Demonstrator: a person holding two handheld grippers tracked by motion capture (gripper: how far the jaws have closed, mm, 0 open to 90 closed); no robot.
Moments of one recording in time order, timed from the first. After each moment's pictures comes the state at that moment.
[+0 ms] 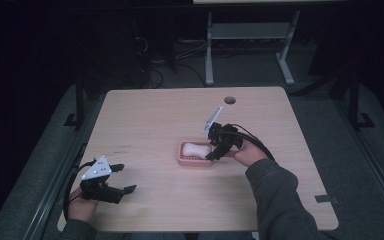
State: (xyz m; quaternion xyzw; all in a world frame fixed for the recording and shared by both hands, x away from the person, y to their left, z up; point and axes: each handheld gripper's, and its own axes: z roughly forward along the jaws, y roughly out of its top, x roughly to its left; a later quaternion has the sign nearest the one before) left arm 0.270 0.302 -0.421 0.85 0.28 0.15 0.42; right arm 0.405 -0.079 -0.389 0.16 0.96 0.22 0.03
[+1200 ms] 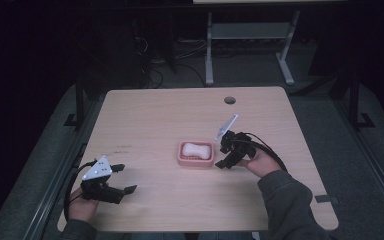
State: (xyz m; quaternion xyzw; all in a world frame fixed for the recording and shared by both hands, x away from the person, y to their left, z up) left arm 0.270 0.300 -0.421 0.86 0.27 0.15 0.41; right arm 0.381 -0.113 -0.399 0.18 0.95 0.24 0.02
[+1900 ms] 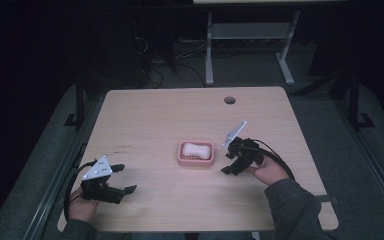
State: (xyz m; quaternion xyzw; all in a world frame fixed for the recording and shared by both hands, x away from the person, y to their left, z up) left arm 0.270 0.300 -0.422 0.86 0.27 0.15 0.41; right arm 0.362 -0.132 -0.404 0.19 0.95 0.25 0.03
